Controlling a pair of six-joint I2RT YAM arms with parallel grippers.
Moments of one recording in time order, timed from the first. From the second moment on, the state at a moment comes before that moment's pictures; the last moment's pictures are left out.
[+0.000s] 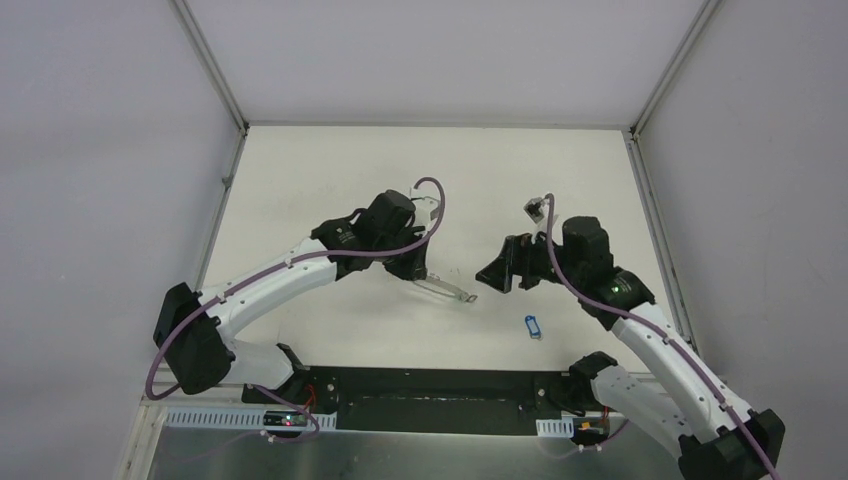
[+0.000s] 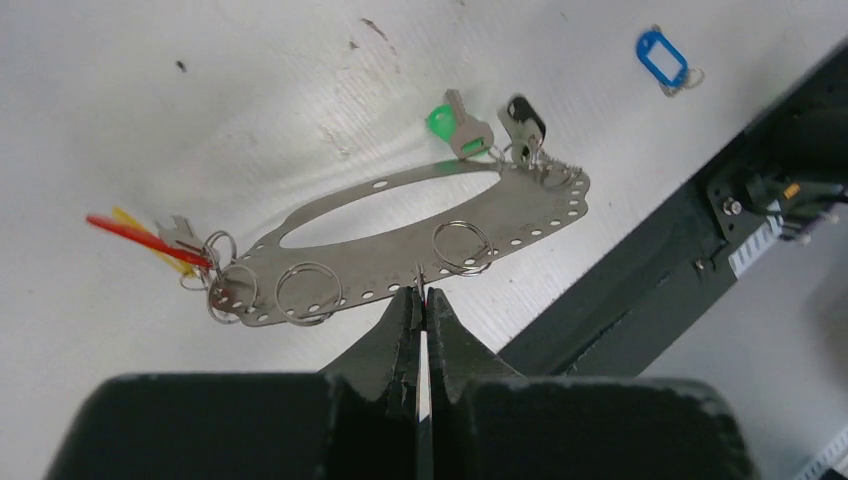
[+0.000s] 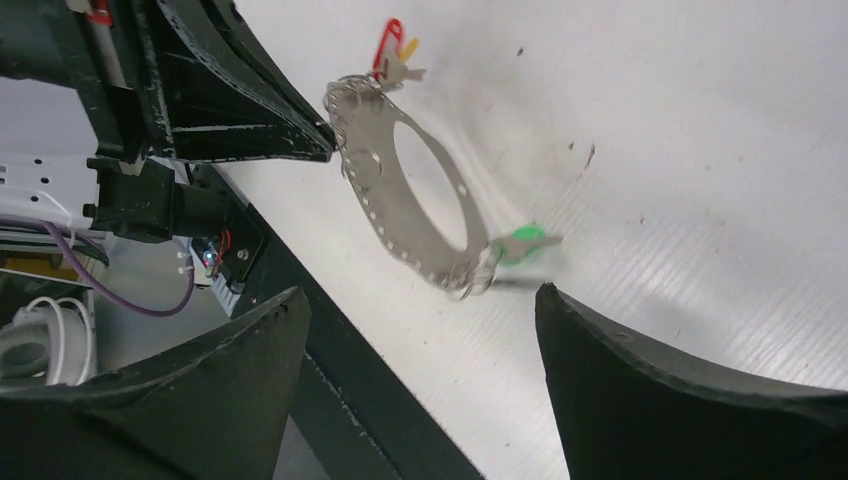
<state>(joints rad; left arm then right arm) -0.83 1.34 1.10 -0.54 0.14 -0.38 0.49 0.86 0.74 -0.46 -0.49 0.40</state>
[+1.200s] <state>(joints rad) -0.98 1.11 0.85 -0.11 0.51 0.11 0.62 0.75 0.50 0.17 -0.94 0.16</state>
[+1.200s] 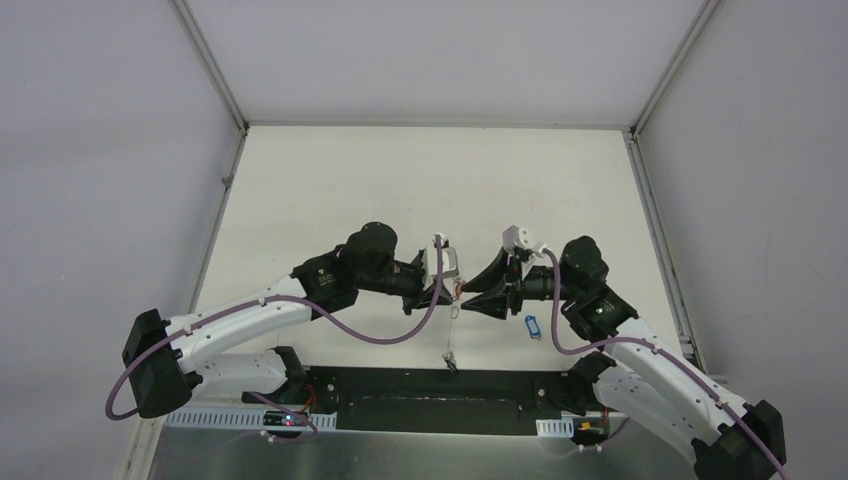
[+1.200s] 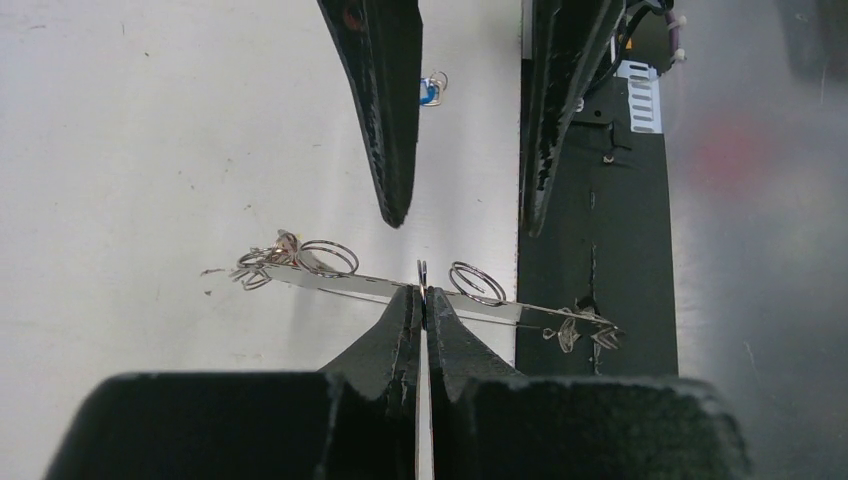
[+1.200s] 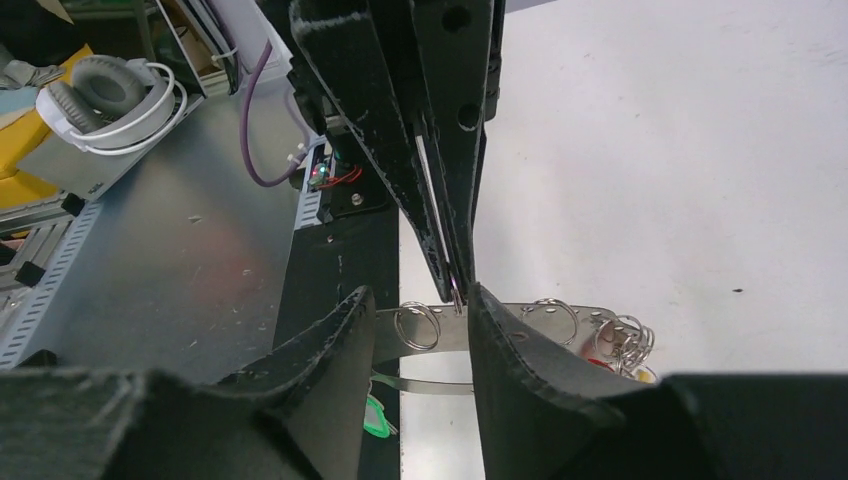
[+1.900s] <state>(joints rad) -1.02 1.09 0.83 -0.10 0.49 0.17 0.70 0.84 0.47 0.18 -0.90 0.07</state>
